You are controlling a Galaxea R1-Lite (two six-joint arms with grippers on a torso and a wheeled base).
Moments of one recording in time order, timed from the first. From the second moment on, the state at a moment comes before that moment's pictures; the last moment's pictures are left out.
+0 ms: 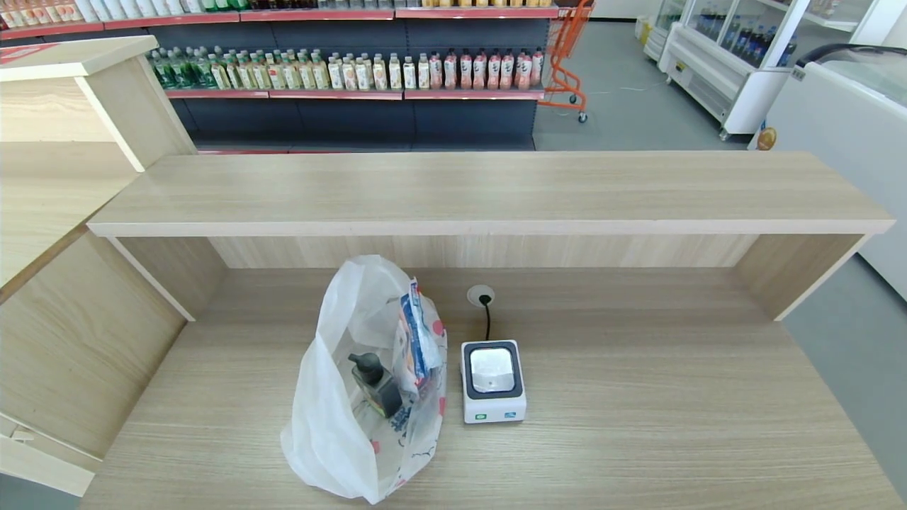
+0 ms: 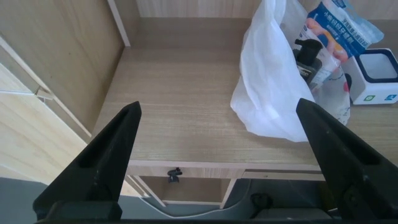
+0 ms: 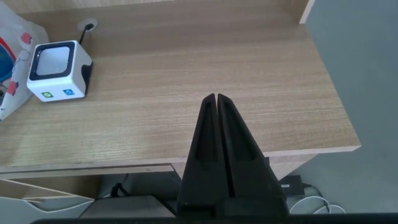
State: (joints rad) left arm 0.00 0.00 0.00 0.00 0.01 0.01; right arm 0.00 0.00 -0.01 0.06 -0.05 0.01
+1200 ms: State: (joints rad) left arm 0.00 0.00 0.00 0.00 0.01 0.01; right arm 0.00 0.00 -0.01 0.06 -0.05 0.01
